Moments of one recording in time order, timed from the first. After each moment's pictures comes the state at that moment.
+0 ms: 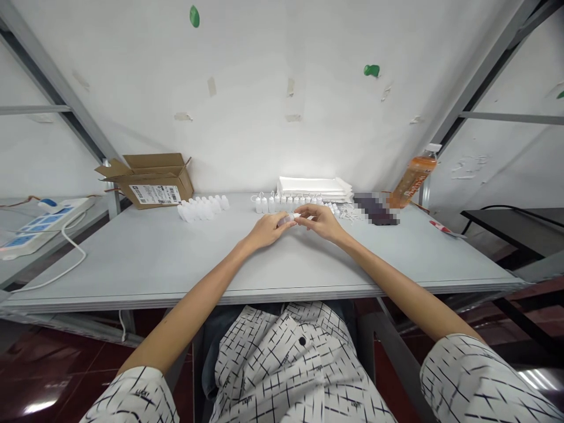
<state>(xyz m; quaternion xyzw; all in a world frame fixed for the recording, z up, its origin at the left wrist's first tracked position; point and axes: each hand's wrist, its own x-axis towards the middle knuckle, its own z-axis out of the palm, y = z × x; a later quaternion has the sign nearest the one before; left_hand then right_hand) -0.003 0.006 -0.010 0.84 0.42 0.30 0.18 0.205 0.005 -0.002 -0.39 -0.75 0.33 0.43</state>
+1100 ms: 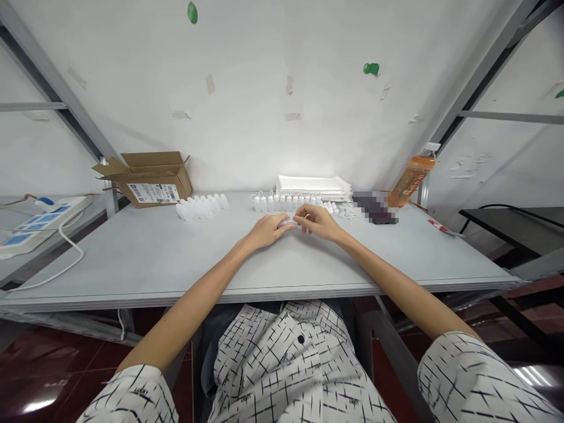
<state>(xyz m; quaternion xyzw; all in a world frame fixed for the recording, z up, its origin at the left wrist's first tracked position) -0.003 0.005 -0.011 0.86 0.41 0.26 0.18 0.206 0.003 -0.002 -0.39 -0.76 0.35 0.39</state>
